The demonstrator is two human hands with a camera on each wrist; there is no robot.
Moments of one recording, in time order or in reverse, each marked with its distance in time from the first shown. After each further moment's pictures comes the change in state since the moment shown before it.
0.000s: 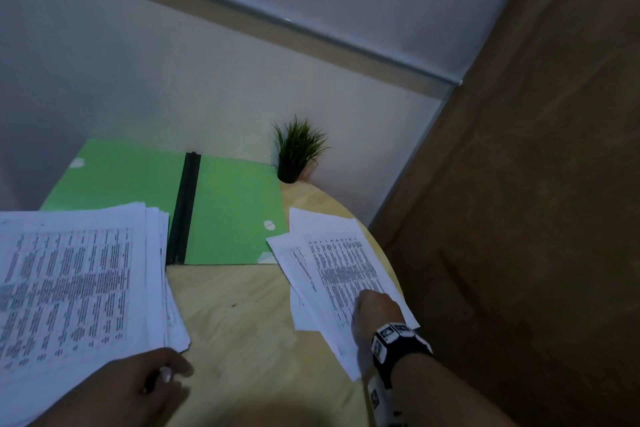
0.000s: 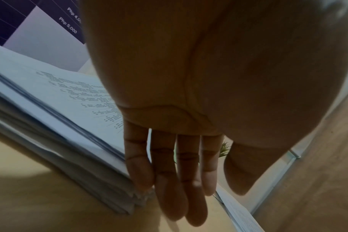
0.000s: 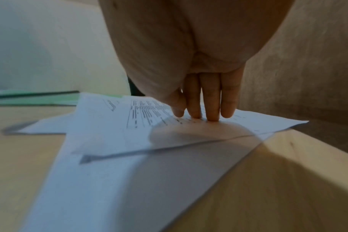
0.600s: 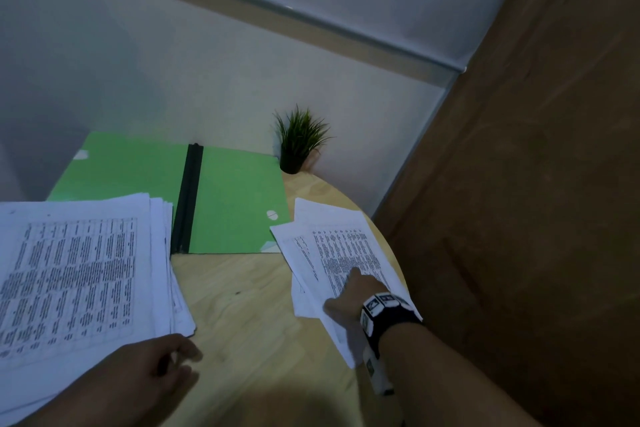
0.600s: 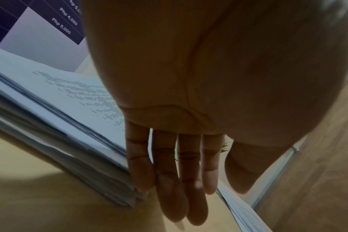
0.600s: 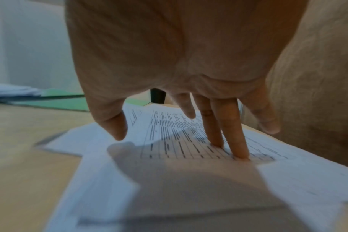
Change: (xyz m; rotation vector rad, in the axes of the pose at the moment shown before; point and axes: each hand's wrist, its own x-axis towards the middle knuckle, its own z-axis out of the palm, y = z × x) left_hand -0.002 0.026 -0.011 -0.025 0.002 -0.119; right_hand 0.011 -0.032 -0.009 0.090 -0.239 0.056
